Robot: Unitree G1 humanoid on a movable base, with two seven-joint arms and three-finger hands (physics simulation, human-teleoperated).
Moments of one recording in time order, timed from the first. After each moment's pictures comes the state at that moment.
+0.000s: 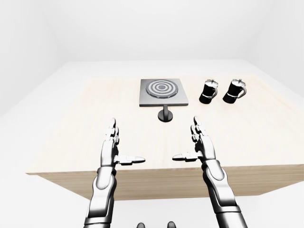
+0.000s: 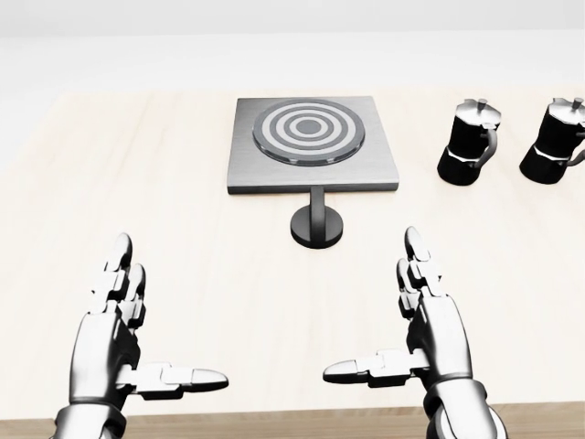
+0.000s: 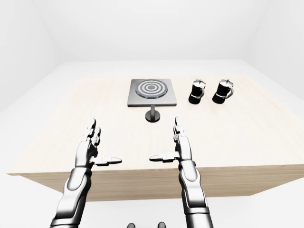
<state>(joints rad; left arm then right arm) 0.02 0.02 0.03 0.00 -0.01 -0.07 -0.03 -0.03 -0.02 -0.03 0.05 0.01 0.00 0.07</state>
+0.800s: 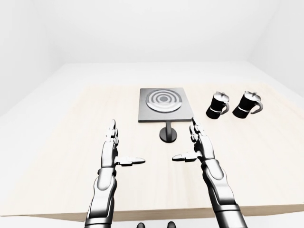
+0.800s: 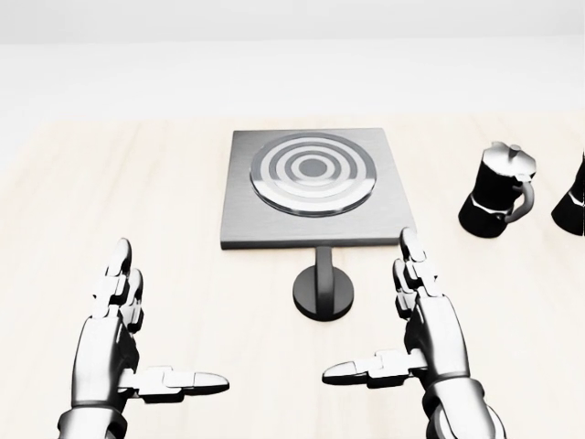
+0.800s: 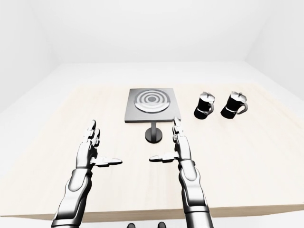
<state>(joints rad) 0.03 0.01 0.03 0.03 0.04 -0.09 0.00 -0.04 -0.03 -0.03 0.09 0.01 -0.03 0.09</state>
